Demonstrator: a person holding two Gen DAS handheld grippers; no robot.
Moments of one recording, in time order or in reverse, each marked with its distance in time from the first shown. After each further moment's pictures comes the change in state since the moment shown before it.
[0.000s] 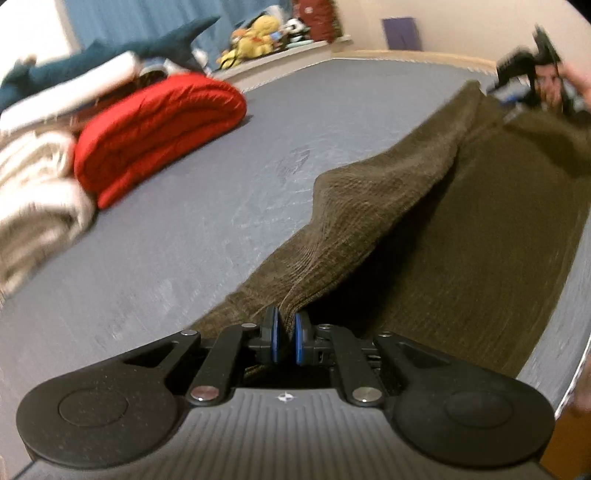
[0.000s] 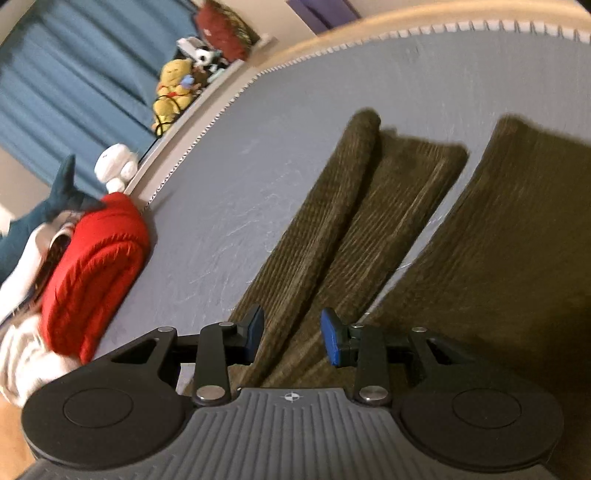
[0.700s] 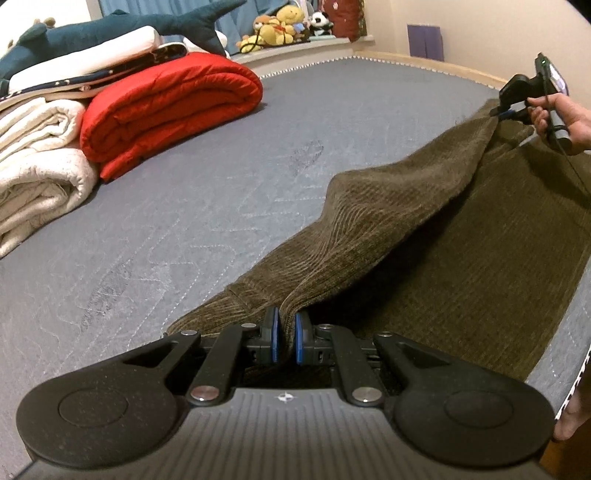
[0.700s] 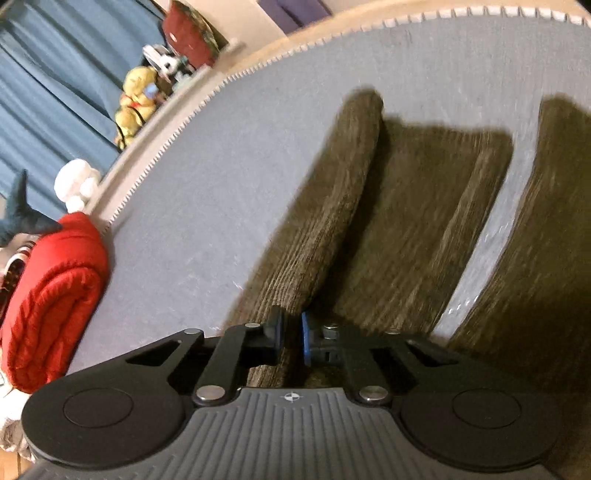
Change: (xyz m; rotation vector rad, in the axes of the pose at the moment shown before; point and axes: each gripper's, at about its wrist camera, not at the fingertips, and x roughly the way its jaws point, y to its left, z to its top) left arm 0.001 0.015 0.005 -0.086 0.016 -0.013; right arm 0.062 0.020 0.016 -0.026 -0.103 -0.088
